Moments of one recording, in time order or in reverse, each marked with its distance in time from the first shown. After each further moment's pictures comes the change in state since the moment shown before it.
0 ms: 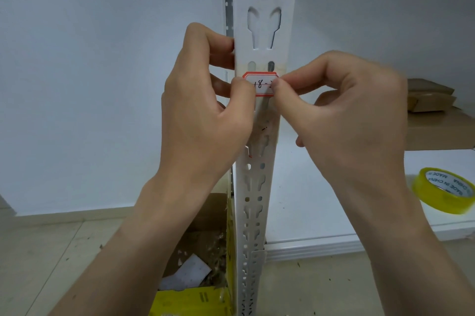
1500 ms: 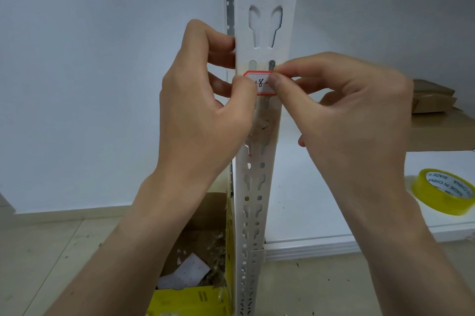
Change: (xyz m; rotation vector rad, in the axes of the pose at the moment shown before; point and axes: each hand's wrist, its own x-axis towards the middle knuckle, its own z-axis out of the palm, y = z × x) left_hand 0.002 -0.004 -0.001 0.003 0.011 0.019; right_hand -0.002 -0.002 -0.001 0.049 0.019 0.001
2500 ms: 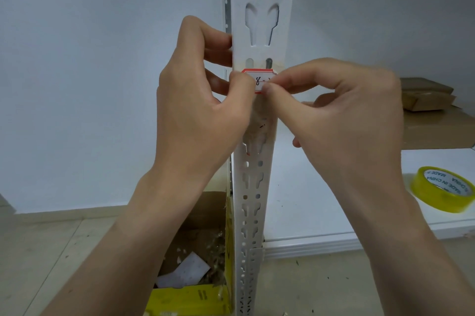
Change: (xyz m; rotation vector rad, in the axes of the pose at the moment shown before) left_hand 0.002 -0.002 0.000 0.040 0.004 0.020; right_hand -0.001 0.001 0.000 0.017 -0.040 0.070
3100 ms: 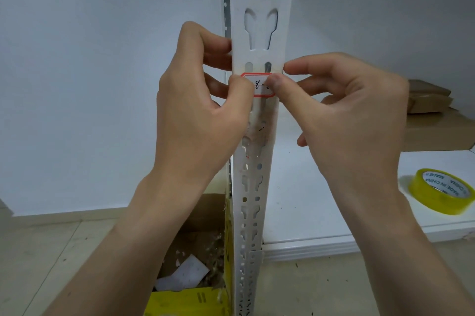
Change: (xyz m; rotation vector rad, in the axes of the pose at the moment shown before) left_hand -0.001 0.001 0.000 -0.030 -0.003 -0.035; right_hand 0.001 0.005 0.001 0.009 0.105 0.038
